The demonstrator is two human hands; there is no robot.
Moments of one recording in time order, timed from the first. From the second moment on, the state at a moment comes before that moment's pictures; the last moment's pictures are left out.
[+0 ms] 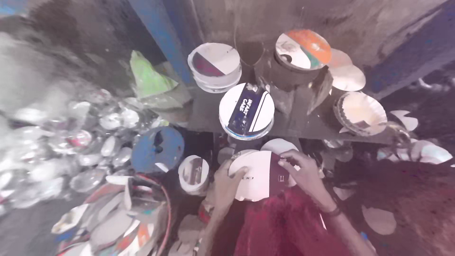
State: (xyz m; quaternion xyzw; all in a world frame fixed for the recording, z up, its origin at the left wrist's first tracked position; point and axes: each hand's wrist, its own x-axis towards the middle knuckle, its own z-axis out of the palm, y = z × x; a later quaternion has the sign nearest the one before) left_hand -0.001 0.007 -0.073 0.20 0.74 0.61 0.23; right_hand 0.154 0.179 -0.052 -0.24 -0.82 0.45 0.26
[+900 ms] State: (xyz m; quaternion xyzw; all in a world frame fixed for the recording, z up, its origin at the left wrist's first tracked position) left_hand 0.015 0.004 -0.057 0.14 0.77 0.58 0.24; right_hand 0.179 0.175 -0.037 -0.32 -0.82 0.47 0.10
